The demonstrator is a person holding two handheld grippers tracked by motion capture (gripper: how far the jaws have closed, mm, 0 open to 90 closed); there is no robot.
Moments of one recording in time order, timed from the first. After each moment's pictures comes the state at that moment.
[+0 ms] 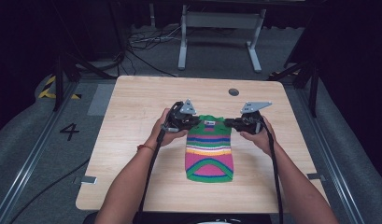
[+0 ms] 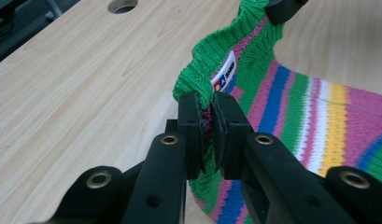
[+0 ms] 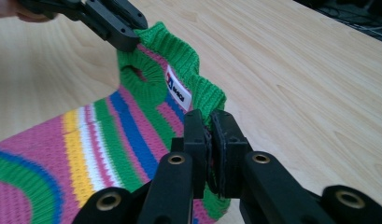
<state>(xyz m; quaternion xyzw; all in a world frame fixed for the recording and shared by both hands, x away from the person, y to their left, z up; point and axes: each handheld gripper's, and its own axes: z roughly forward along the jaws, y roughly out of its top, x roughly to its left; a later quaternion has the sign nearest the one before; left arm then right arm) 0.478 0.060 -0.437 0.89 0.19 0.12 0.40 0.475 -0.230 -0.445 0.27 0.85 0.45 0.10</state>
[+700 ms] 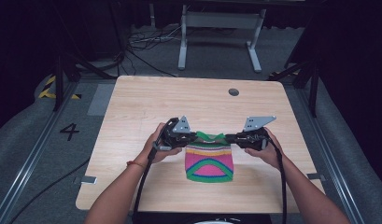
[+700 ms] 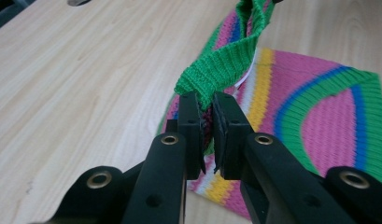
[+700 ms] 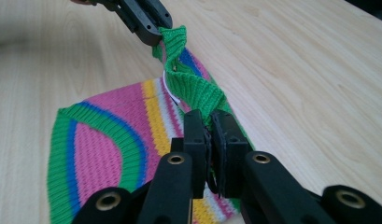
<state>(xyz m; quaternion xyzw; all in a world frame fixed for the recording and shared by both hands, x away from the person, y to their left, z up) 0.419 0.075 -0.442 0.90 0.15 0.11 0.40 0.419 -0.229 -0.438 0.19 0.87 0.44 0.08</state>
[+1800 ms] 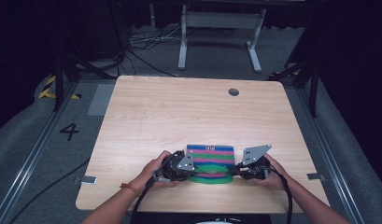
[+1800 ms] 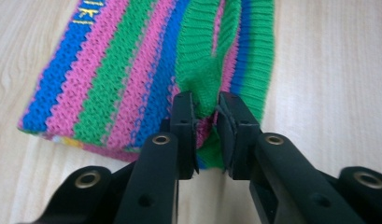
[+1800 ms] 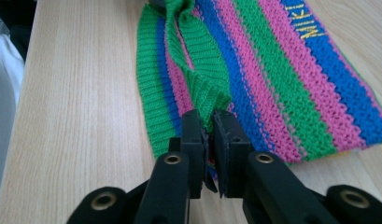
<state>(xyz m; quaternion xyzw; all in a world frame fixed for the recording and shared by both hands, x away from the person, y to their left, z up) 0.347 0.070 -0.478 0.94 0.06 0.06 0.33 0.356 -0.233 -0.480 0.11 0.92 0.38 0.03</state>
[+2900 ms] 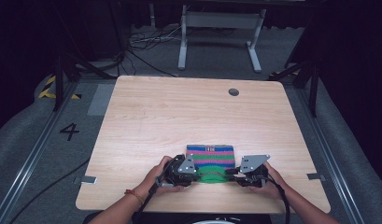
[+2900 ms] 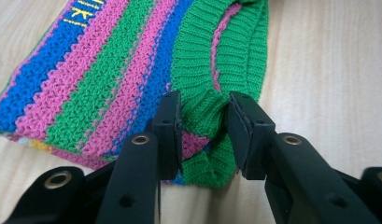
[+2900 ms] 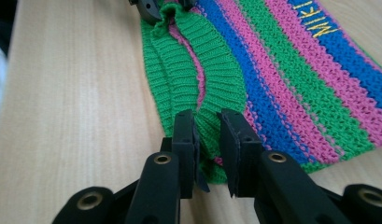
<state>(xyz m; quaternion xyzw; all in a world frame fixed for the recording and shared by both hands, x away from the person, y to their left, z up) 0.343 0.063 -0.492 0.93 0.10 0.07 0.35 0.336 -0.225 -0.493 0.12 0.91 0.39 0.07</state>
